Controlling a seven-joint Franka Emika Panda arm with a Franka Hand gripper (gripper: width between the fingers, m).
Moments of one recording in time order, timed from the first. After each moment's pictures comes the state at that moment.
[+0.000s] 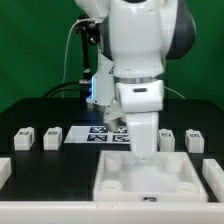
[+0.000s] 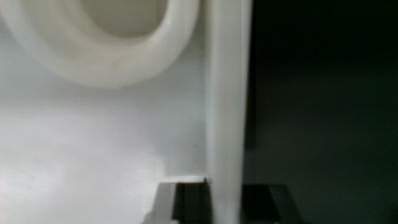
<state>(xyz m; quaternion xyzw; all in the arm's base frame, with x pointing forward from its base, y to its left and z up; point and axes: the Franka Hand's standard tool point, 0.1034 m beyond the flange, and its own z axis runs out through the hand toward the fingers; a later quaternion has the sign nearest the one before) 0.479 0.053 0.013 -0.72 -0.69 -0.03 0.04</state>
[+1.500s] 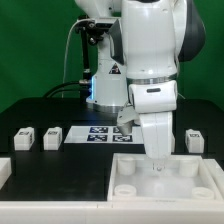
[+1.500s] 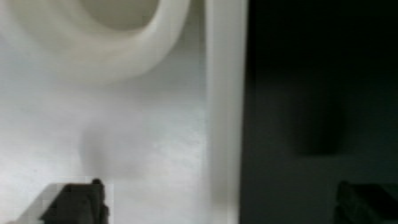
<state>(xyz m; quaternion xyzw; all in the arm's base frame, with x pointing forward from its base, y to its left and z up) 0.486 0.064 0.012 -0.73 -0.68 -0.04 0.04</state>
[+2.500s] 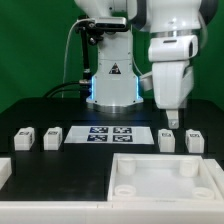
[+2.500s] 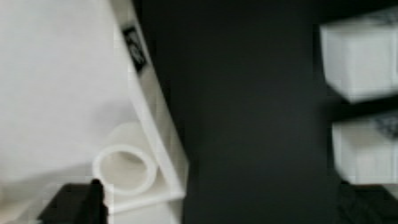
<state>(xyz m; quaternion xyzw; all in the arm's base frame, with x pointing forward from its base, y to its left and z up) 0.454 0.113 0.089 -0.85 -0.52 -0.06 0.01</state>
